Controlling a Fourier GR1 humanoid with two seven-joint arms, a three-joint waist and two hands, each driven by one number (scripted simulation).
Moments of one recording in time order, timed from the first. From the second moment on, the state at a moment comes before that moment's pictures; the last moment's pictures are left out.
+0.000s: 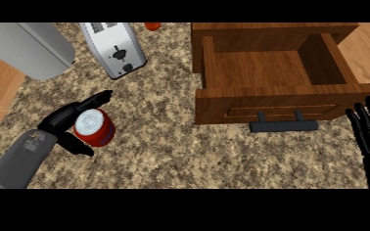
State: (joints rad) left arm -0.53 0.47 -0.21 -0.42 -0.21 -0.58 -0.89; right arm 0.24 -0.07 -0.18 -2.10 -0.08 0.16 0.06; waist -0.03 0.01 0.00
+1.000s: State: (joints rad) left arm -0.56 0.39 -0.28 -0.45 -0.17 -0.59 -0.88; right arm 0.28 -0.06 -0.20 -2.14 -0.10 0.17 0.07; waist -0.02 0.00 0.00
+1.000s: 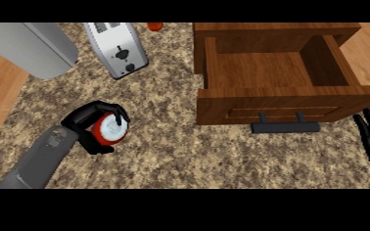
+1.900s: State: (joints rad) left arm -0.51 0.26 0.03 -0.50 0.20 -0.24 -0.65; right arm 0.33 -0.05 -0.25 -2.17 -0.13 0.17 0.07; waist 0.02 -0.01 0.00
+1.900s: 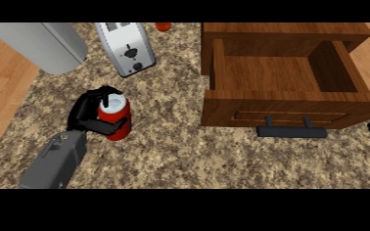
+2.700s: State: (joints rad) left arm -0.51 0.09 -0.11 -1.23 0.15 0.21 -0.08; right arm 0.32 -0.05 -0.27 -2.20 -0.14 0.18 0.09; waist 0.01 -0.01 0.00
